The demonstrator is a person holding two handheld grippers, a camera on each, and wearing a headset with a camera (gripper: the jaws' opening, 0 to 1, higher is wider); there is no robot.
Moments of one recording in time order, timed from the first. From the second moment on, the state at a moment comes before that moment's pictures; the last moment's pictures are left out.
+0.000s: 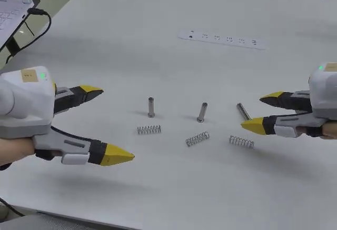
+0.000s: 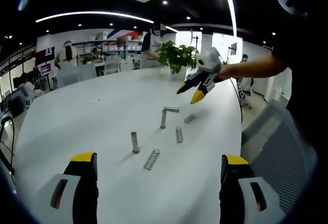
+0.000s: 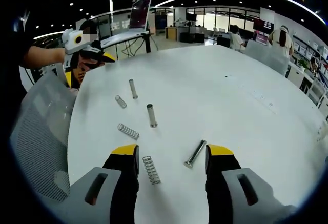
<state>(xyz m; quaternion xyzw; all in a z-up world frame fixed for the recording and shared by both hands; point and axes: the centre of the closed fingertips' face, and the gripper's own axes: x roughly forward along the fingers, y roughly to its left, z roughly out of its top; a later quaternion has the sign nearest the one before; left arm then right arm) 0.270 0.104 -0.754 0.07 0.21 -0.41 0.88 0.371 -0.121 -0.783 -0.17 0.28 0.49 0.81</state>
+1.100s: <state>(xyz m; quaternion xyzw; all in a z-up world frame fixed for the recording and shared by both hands) 0.271 0.112 -0.757 0.07 0.21 -0.41 0.89 0.424 -0.120 -0.830 -0.11 0.40 0.41 0.81</state>
